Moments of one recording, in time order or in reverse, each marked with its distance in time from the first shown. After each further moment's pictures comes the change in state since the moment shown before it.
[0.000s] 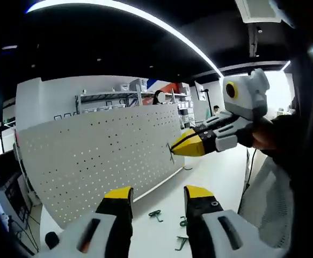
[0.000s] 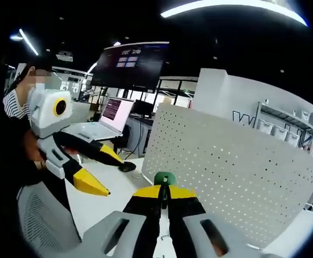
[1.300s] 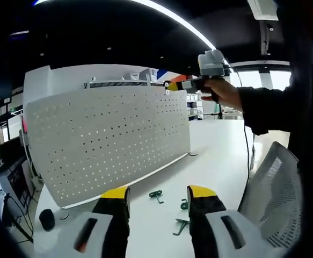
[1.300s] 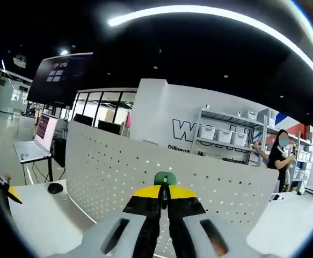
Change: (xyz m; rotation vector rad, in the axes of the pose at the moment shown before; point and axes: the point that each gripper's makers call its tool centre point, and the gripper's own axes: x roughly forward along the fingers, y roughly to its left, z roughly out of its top) left arm -0.004 -0.003 -0.049 -0.081 0.058 0.038; right arm 0.011 -0.217 0.023 0.083 -0.098 -0.465
